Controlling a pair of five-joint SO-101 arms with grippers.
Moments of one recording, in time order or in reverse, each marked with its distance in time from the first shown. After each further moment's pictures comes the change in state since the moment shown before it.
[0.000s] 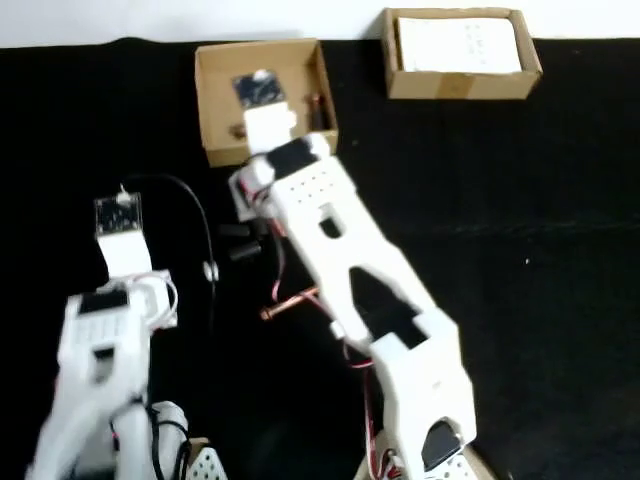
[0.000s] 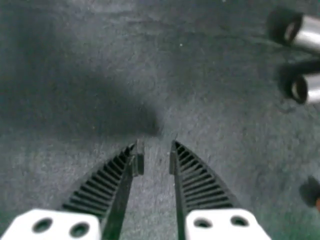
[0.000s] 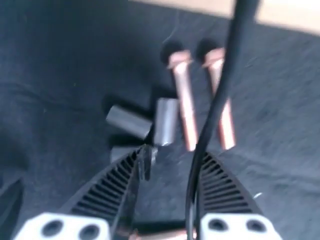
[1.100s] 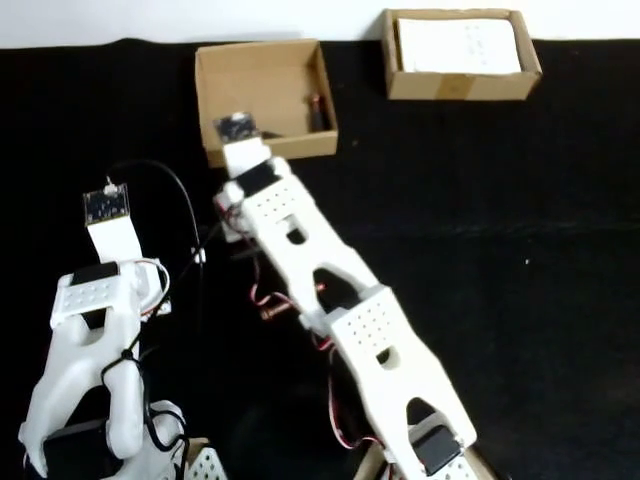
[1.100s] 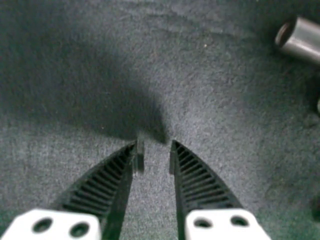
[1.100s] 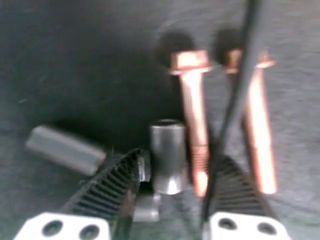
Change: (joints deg) left arm -2.3 8.7 -6.0 1.9 1.5; right arm -0.9 31.3 -26.9 2.6 -0.6
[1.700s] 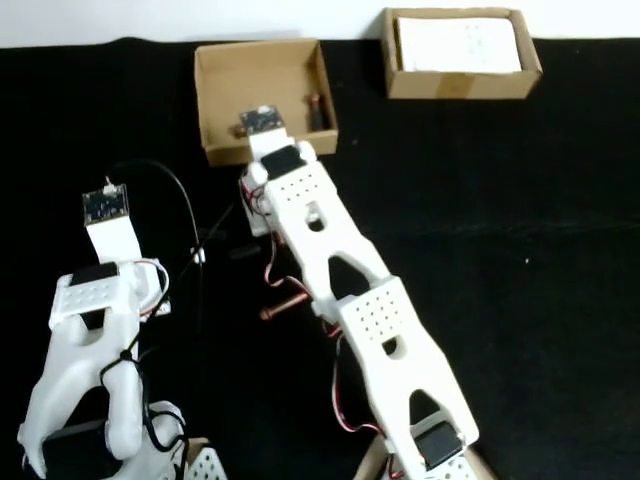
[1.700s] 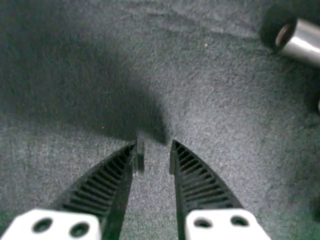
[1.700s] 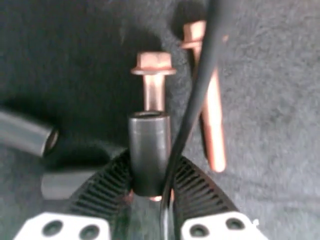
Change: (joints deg) left arm 0.0 0.2 0.0 0.0 0.0; right arm 3.4 1.2 -11.5 14.3 4.5
